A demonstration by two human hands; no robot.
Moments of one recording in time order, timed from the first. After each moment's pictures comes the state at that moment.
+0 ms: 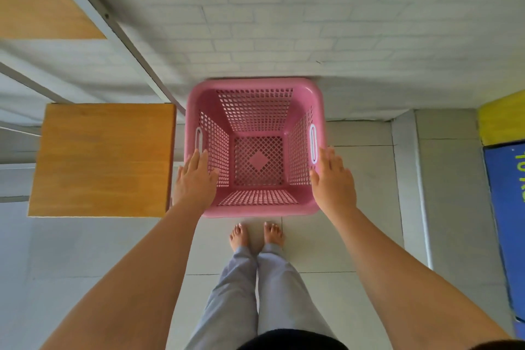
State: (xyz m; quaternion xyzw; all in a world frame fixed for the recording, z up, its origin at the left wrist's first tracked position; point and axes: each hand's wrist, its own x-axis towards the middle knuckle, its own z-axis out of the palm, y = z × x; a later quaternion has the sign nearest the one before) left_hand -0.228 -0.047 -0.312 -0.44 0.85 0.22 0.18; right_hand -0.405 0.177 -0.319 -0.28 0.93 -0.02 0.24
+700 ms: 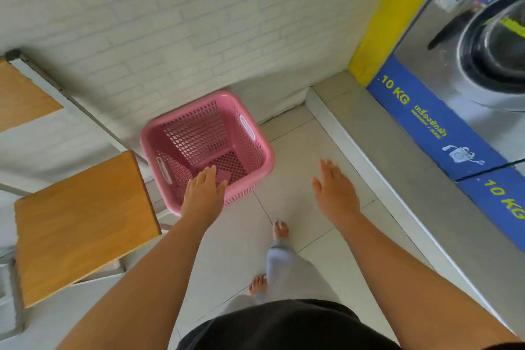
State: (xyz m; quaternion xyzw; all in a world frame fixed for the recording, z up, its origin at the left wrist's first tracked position) left_hand -0.149 0.073 -0.211 -0.18 0.94 0.23 0.16; right_hand -0.200 0.353 -0.213 -0.03 0.98 -0.11 0.18
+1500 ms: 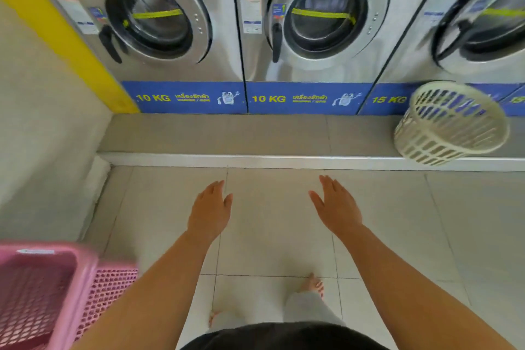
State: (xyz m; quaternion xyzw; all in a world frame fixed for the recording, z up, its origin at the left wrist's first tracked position) left_hand -0.056 0.517 -0.184 0.32 0.91 0.14 0.23; right_hand 0.149 0.709 -0.196 0.43 0.87 -0.22 0.08
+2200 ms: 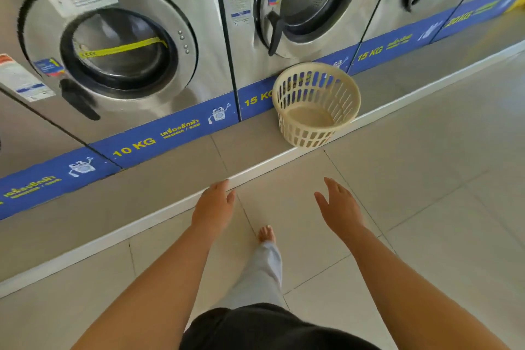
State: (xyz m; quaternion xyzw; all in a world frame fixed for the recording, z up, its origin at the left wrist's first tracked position) left_hand 0.117 0.912 -0.221 0.50 0.81 0.08 0.28; right_hand 0.390 0.968 -0.219 0.66 0.70 -0.27 0.00
